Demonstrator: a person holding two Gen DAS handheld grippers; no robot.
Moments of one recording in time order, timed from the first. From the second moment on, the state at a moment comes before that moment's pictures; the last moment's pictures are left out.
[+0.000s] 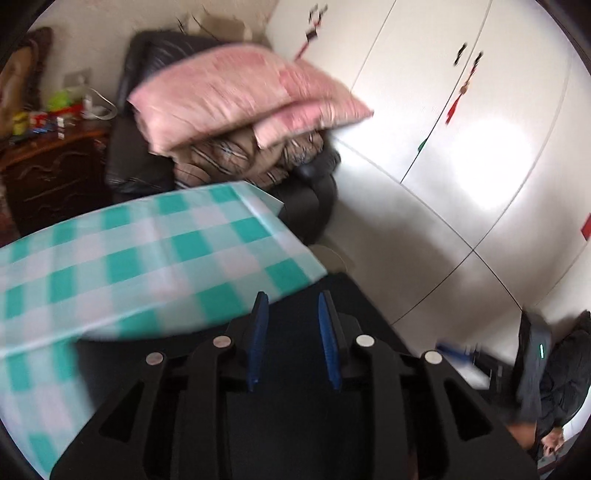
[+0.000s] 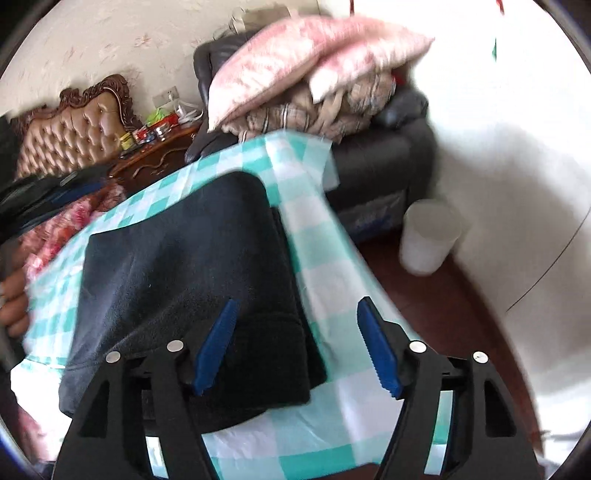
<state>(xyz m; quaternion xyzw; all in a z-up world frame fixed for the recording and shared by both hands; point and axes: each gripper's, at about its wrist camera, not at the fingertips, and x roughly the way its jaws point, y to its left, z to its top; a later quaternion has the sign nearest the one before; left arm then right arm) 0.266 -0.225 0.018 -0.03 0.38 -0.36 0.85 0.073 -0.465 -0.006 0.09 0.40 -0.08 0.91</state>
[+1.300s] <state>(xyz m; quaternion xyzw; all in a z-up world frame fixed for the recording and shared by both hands) 0.240 -0.296 -0.003 0.10 0.34 -0.33 0.88 0.064 -0.412 -0.034 0.00 0.40 -0.14 0.90</state>
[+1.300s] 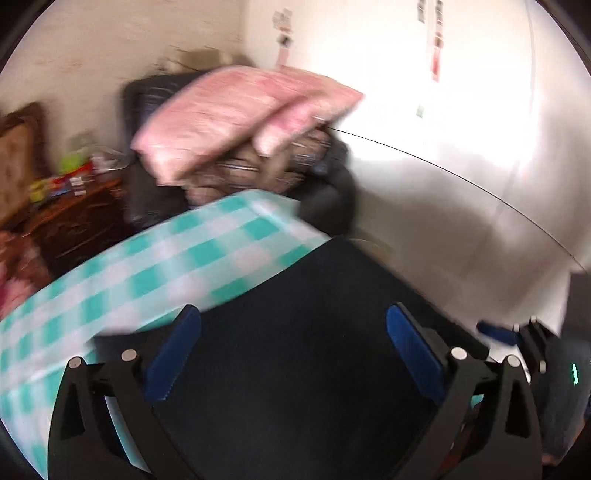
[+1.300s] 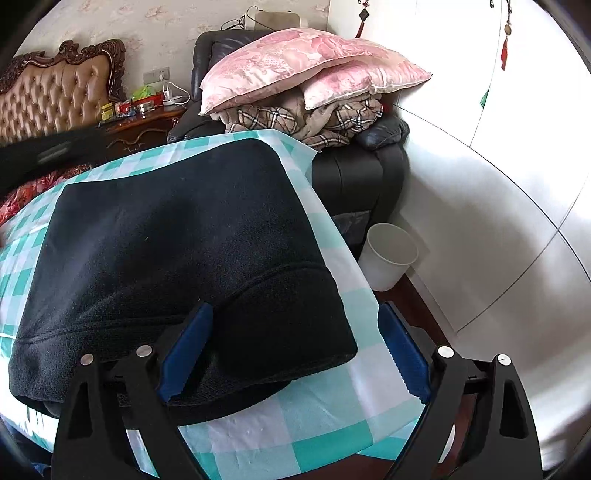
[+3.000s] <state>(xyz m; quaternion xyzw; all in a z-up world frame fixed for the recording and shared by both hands) 0.086 -0.171 0.001 0.03 0.36 -0.21 0.91 0.006 -0.369 0.015 -0.01 0.37 -0.16 0.92</state>
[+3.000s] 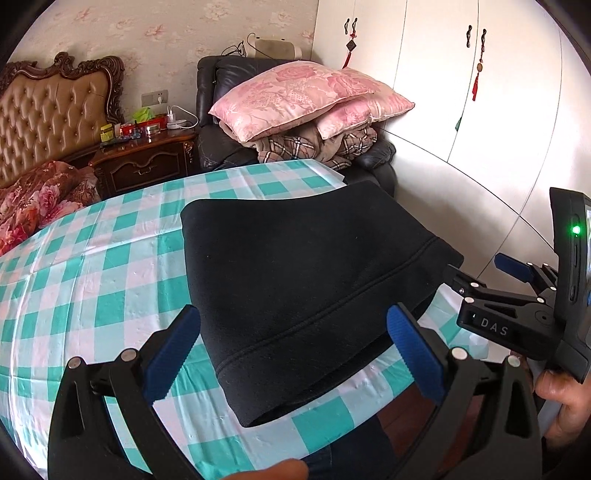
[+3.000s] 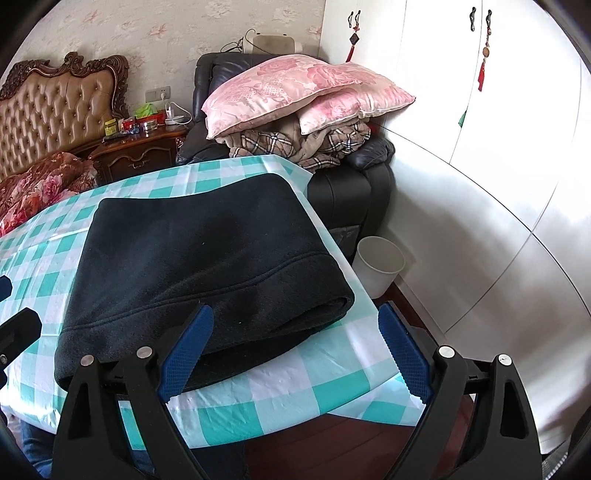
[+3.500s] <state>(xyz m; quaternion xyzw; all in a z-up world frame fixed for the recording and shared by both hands) 0.088 -0.171 0.004 0.03 0.36 -0.21 0.91 0.005 -0.368 0.016 -0.01 0.37 -0.16 0.92</state>
